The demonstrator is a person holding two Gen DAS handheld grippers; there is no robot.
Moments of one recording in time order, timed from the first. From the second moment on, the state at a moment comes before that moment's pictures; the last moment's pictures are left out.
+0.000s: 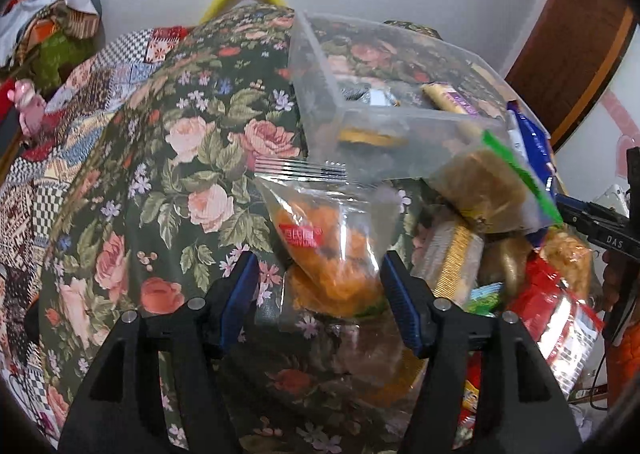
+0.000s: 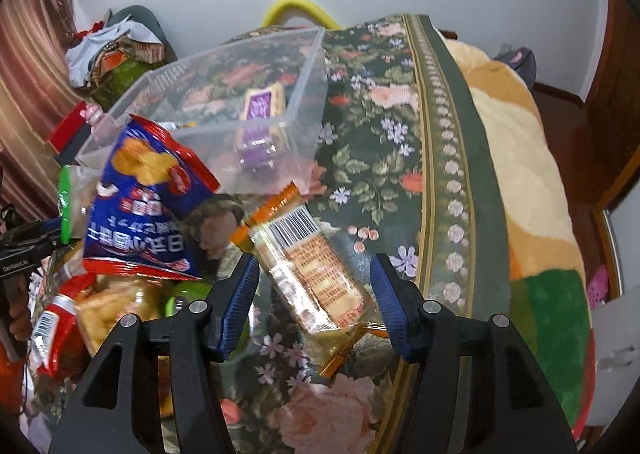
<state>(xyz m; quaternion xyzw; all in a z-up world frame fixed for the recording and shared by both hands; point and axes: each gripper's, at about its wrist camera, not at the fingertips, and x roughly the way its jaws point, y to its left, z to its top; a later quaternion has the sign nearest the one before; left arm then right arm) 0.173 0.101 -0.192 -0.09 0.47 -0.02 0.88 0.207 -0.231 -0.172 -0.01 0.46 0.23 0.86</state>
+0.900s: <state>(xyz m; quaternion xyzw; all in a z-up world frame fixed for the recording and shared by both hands) 0.161 0.105 -0.176 -0.09 0.43 0.01 0.90 0.193 -0.227 -0.153 0.00 0.43 0.24 0.87</state>
